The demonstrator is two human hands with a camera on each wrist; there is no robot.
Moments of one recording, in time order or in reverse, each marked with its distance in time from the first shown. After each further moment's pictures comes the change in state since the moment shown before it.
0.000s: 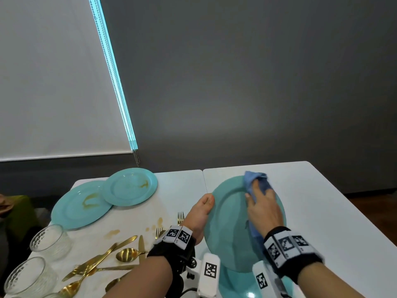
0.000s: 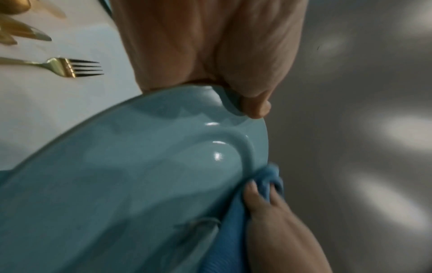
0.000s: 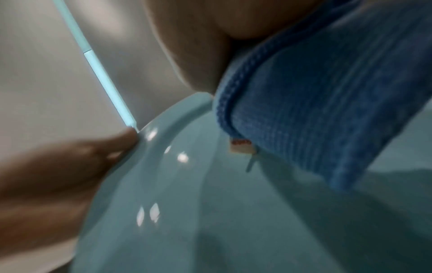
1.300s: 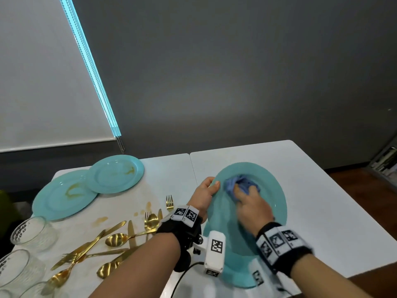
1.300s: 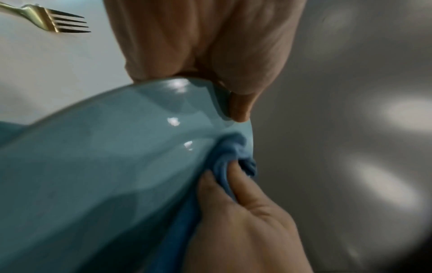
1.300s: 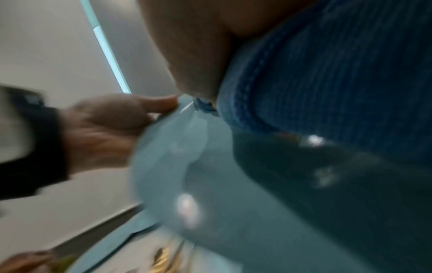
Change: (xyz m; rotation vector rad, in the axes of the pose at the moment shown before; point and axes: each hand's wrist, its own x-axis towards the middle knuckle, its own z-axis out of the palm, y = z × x) left_hand 0.008 -0.010 0.038 0.033 0.020 -0.096; right_hand -0.032 0.038 0.022 -0.178 -0.113 -0.143
